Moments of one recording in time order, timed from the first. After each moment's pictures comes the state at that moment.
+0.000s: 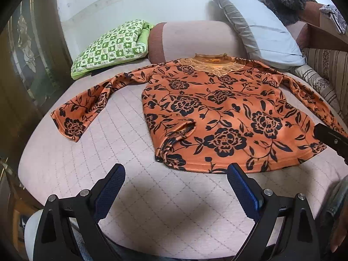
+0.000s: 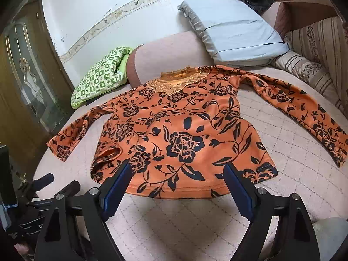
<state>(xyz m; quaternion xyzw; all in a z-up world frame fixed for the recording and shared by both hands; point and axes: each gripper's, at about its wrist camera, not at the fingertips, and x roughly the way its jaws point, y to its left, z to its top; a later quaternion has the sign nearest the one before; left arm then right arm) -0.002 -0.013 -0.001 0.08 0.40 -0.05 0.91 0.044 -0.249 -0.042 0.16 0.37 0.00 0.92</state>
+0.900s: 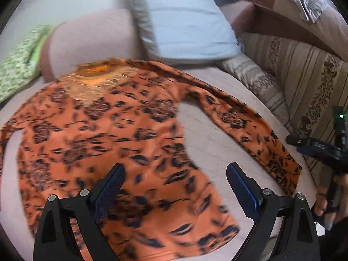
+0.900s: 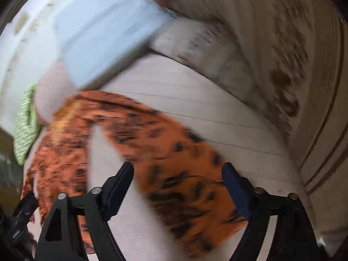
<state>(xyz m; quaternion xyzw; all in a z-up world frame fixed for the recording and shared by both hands) 0.162 -0.240 0.002 0.07 0.46 -0.26 0.84 0.098 -0.587 -0.077 0.28 0.47 -0.20 0.81</state>
